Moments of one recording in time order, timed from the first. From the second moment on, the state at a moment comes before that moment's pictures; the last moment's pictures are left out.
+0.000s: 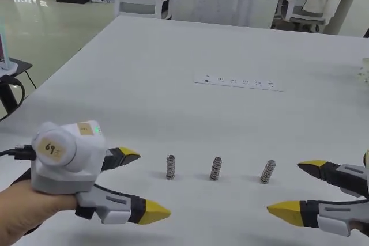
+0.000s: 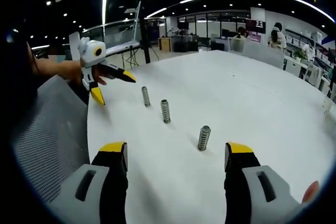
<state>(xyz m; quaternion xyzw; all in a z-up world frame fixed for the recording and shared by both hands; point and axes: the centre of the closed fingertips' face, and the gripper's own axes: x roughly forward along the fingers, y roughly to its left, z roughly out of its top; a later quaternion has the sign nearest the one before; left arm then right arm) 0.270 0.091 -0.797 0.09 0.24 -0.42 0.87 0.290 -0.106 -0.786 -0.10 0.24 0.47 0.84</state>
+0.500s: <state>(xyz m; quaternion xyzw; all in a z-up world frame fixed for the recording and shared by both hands) 0.270 0.087 -0.797 0.08 0.24 -0.42 0.87 0.291 -0.104 -0.786 -0.09 0.25 0.46 0.85</state>
